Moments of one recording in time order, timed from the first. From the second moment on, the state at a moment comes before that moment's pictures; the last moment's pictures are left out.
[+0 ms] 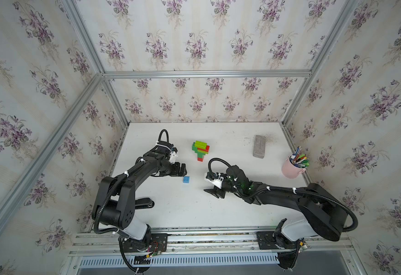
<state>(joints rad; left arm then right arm) -0.20 1.57 1.01 -0.67 0.28 -0.14 0.85 1.53 0.64 0.32 -0.36 -0.35</state>
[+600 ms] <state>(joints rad) -0.04 1.49 0.97 -0.59 0.18 -0.15 0.89 2.06 1.18 0.19 -0.43 -0.41</state>
